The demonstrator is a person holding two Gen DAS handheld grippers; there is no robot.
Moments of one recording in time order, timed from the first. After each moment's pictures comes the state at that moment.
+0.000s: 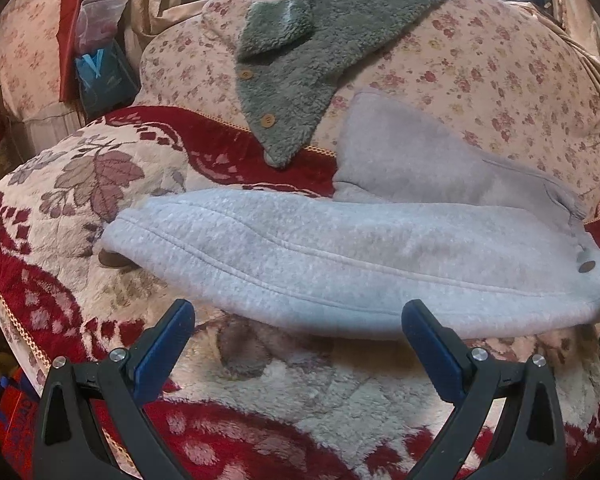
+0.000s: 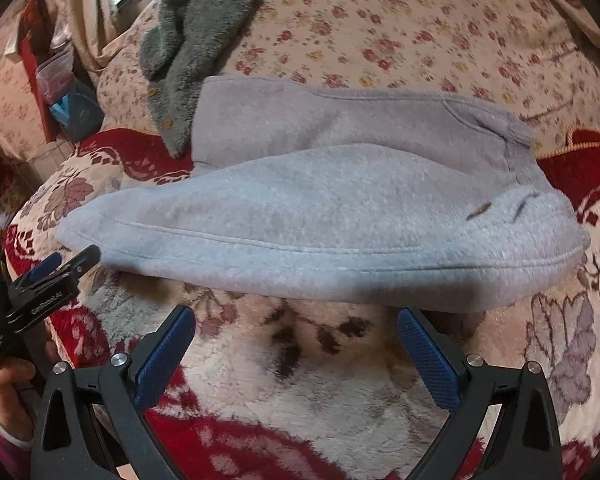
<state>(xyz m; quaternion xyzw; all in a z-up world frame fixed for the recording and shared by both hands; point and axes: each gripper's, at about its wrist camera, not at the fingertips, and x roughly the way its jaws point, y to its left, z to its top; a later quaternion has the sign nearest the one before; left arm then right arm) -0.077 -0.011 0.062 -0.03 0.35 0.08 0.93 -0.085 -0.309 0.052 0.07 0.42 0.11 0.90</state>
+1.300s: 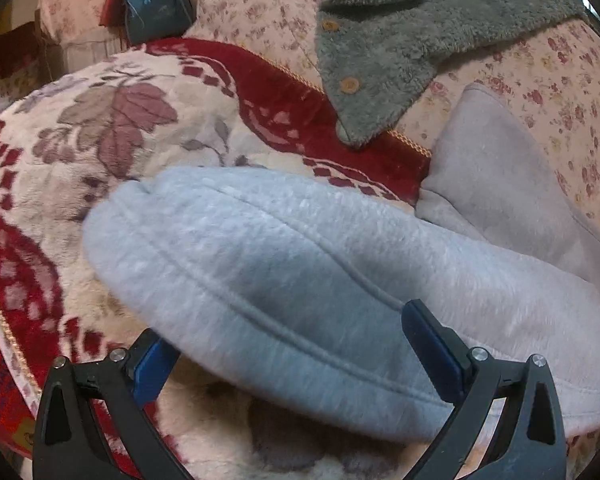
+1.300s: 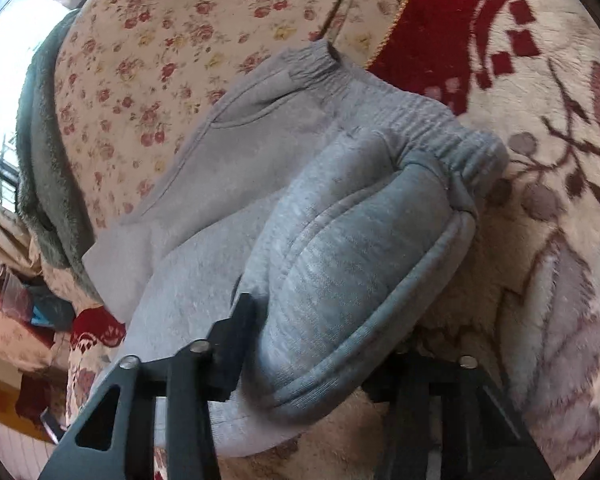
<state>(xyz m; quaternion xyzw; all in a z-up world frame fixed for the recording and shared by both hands) 0.000 0.052 0.033 -0.13 0.40 0.15 0.89 -0.027 -0.504 -0.006 0.38 0.40 0.01 0.84</state>
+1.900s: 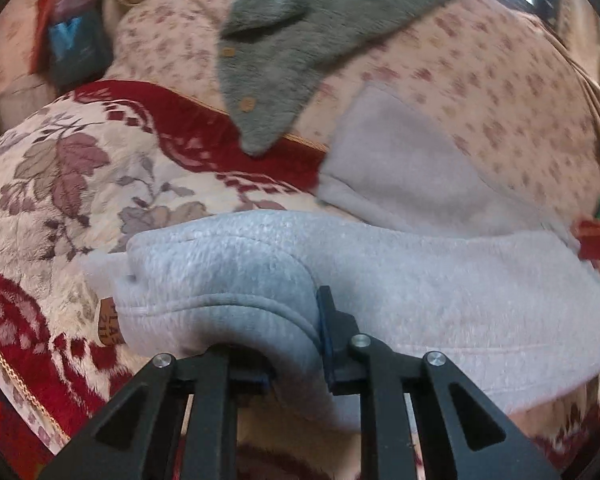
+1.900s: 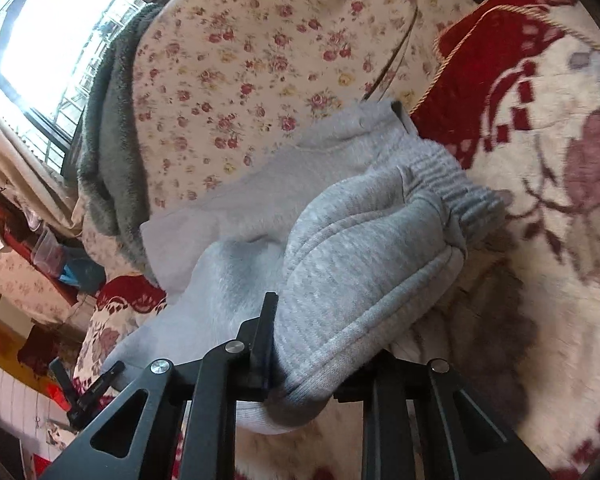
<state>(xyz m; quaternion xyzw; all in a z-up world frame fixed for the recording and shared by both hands) -0.044 0.005 0.069 -0.07 0.39 0.01 0.92 -0.115 -0.522 0.059 0.33 0.36 0.07 0.87</state>
